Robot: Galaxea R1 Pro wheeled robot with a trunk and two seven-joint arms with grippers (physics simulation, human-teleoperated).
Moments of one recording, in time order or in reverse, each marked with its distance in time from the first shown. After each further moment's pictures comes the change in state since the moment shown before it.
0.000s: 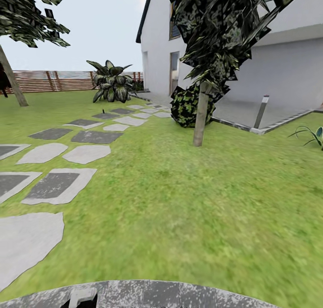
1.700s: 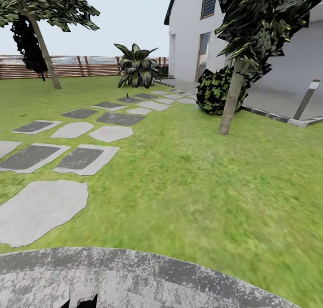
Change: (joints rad) left arm 0.000 0.000 0.000 0.001 0.000 -0.001 0.000; right arm 0.000 0.002 0.002 0.000 0.000 0.000 0.000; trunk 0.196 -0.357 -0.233
